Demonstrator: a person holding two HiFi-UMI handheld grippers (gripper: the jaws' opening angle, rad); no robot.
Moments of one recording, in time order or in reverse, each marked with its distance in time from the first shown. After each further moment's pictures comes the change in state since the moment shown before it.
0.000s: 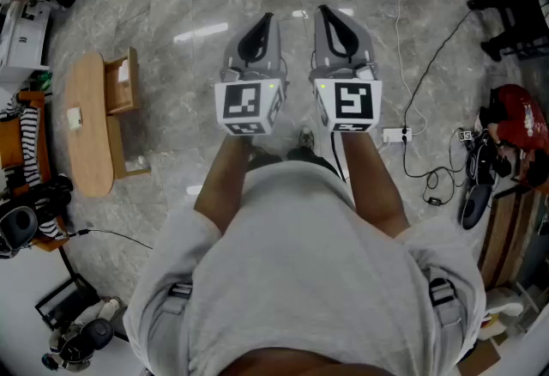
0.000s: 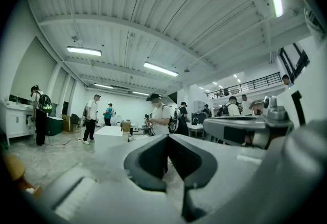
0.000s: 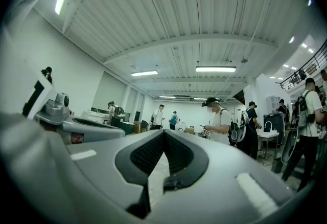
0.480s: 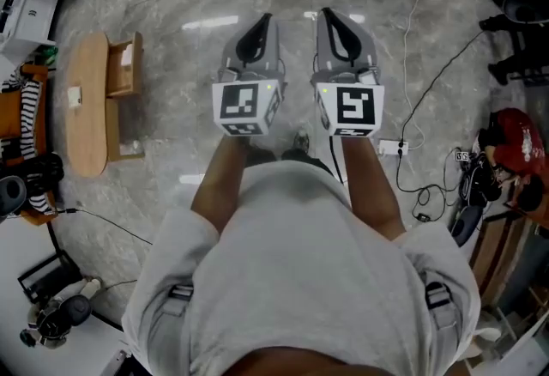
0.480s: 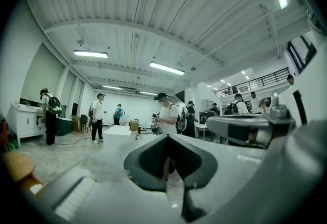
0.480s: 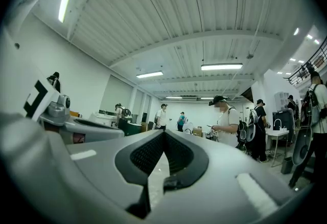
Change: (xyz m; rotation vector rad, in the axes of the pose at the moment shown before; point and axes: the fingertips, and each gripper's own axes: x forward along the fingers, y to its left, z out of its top) left arm 0.010 -0.004 -0.005 0.003 0.009 0.087; right arm 0.004 -0.018 -0.006 0.021 0.000 0.078
